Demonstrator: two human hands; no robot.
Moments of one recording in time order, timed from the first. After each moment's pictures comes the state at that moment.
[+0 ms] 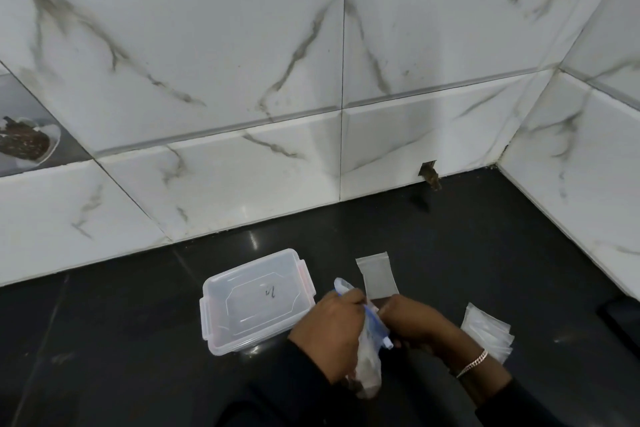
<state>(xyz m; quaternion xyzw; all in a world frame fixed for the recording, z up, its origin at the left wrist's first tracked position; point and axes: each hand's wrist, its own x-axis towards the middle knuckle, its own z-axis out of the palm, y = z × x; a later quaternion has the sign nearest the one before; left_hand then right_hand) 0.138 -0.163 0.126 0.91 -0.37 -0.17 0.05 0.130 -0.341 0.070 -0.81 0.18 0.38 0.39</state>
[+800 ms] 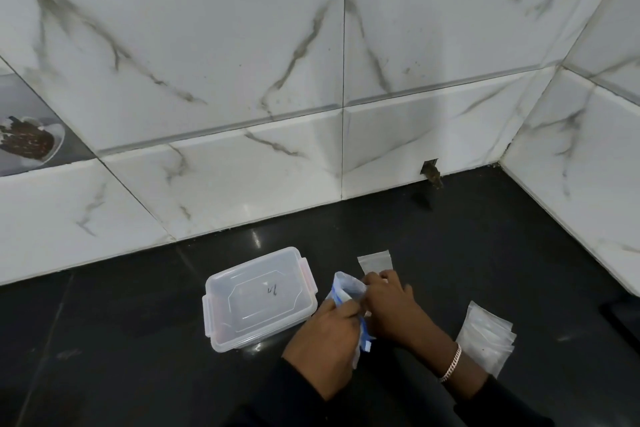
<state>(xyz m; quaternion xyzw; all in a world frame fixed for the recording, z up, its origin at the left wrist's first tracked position) 0.115 -0.148 0.113 0.90 -0.41 -0.17 -0.04 0.136 -0.308 0.081 -0.96 0.01 0.23 0.13</state>
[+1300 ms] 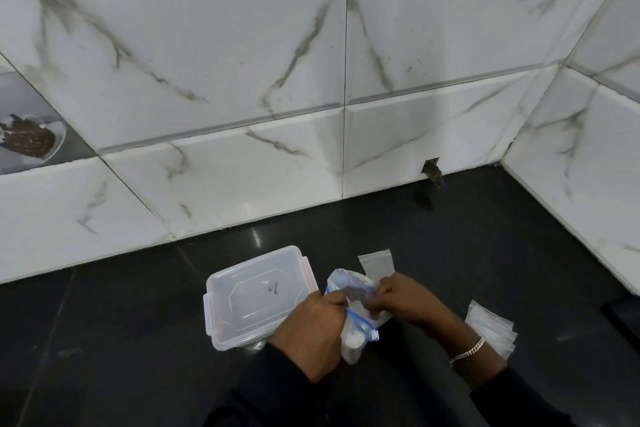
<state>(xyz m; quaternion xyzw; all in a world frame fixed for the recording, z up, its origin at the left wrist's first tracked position) 0.138 -0.138 0.129 0.92 -0.35 -0.18 0.06 0.142 -0.340 0.083 -0.85 0.13 0.27 0.43</state>
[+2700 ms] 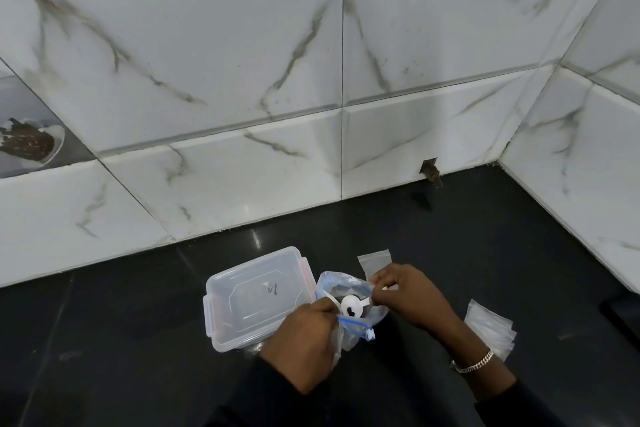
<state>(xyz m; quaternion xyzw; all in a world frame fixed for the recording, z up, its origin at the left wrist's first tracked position) 0.135 -0.128 0.113 0.93 -0.30 -0.21 0.10 0.132 -0.341 0.093 -0.89 0.12 0.12 0.42</state>
